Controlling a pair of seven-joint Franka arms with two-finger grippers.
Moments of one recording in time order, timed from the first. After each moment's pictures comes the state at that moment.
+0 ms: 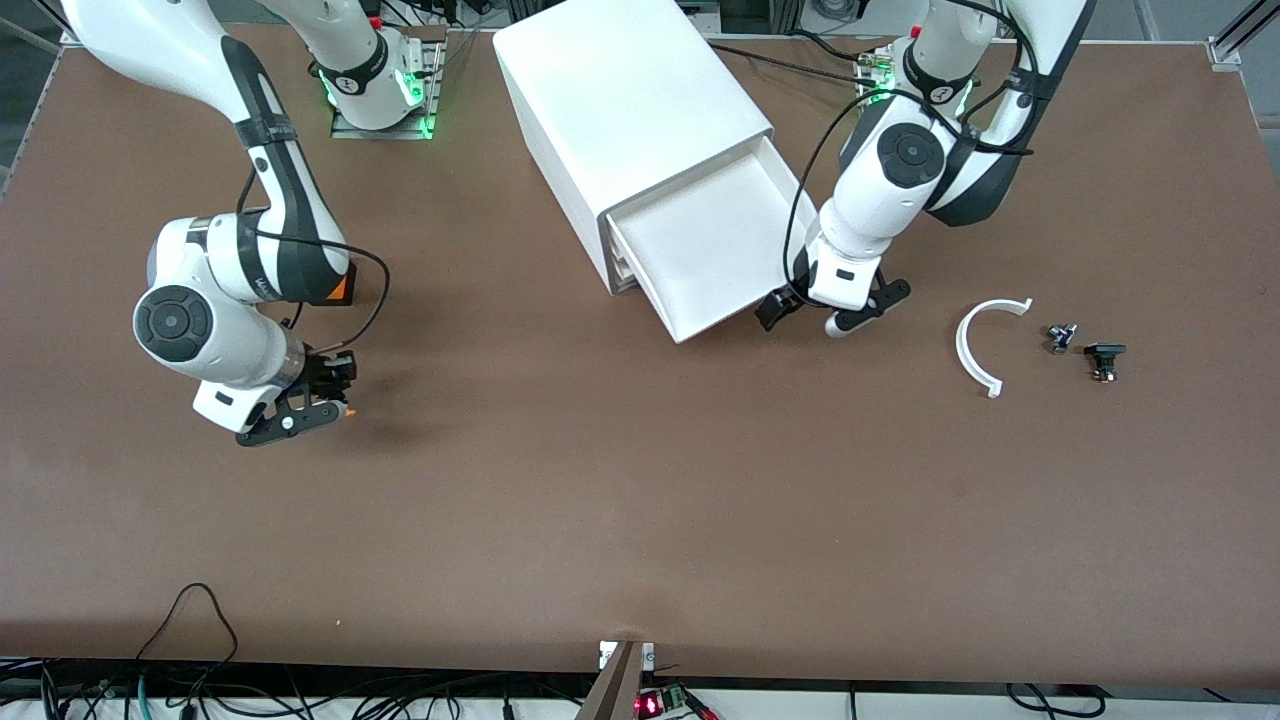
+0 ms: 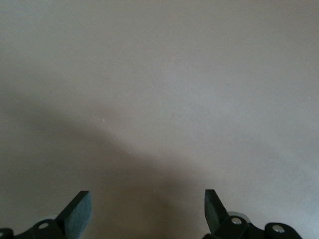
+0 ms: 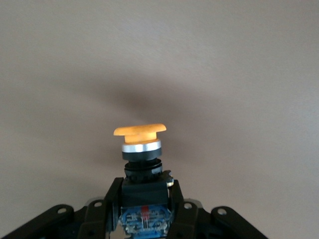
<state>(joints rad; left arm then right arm) -0.11 0.18 -0.42 -2.21 -0.07 2.52 -1.05 0.20 0.44 -0.09 -1.82 -0.05 2.16 -0.21</state>
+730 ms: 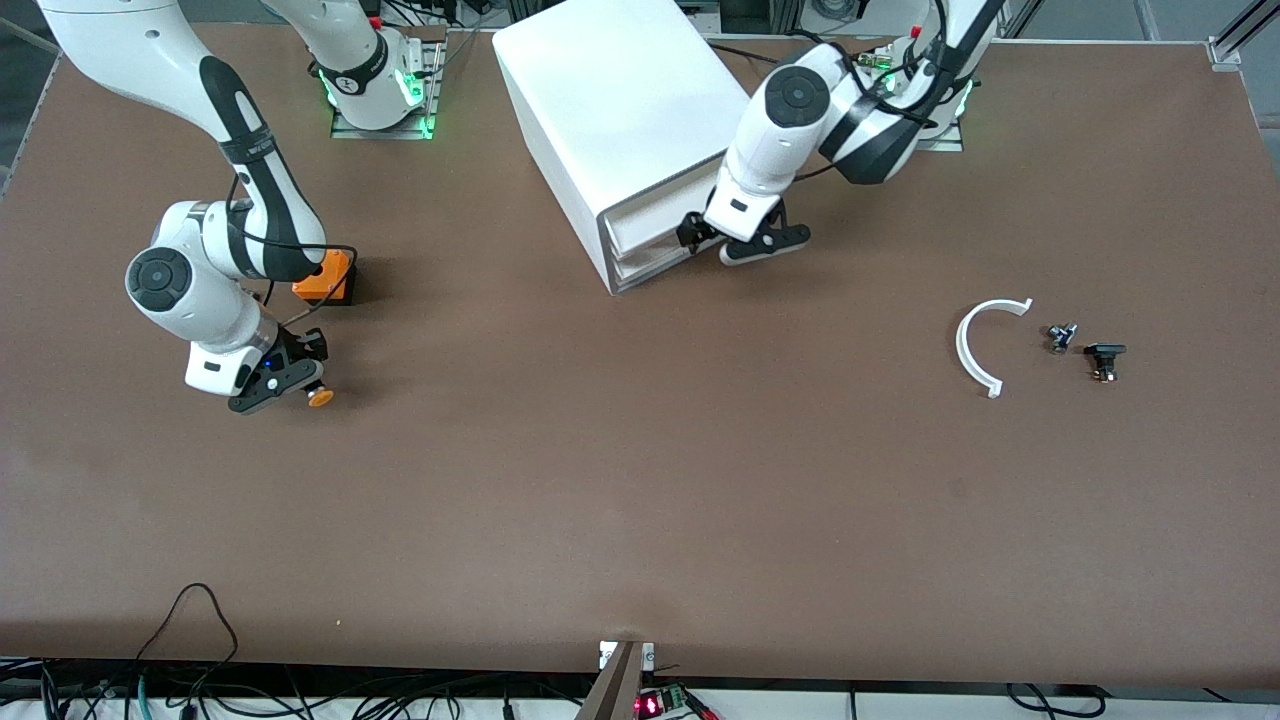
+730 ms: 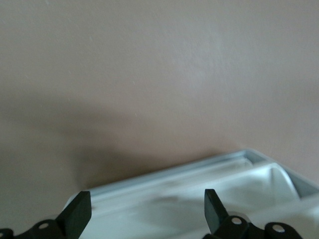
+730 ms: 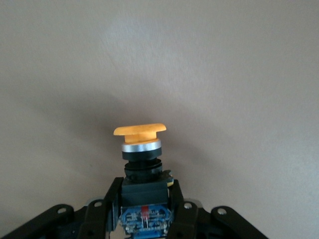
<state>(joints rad) -0.12 0.17 -0.68 -2.26 -0.07 2.45 -1.06 0.06 0.39 -0.09 -2.16 -0.06 2.58 -0.56</state>
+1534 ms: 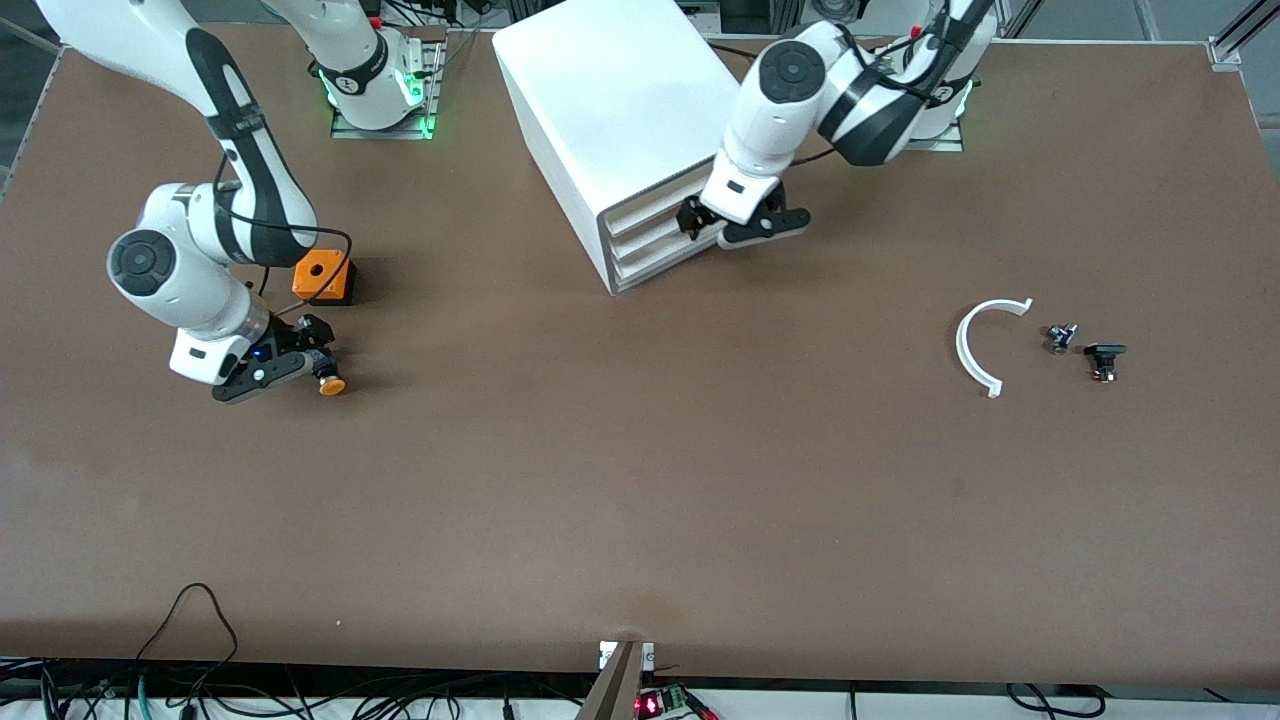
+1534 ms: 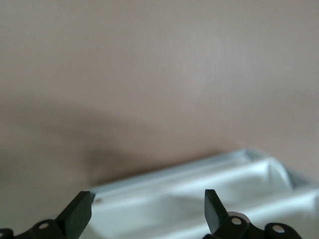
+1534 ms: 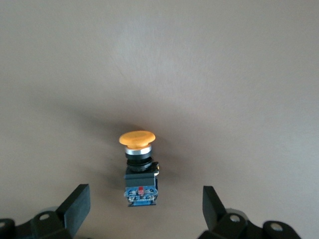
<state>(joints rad) -0.04 0.11 -0.70 -2.25 -0.07 2.41 -1.06 0.06 0.30 -0.06 -2.12 -0.06 2.43 -0.42</state>
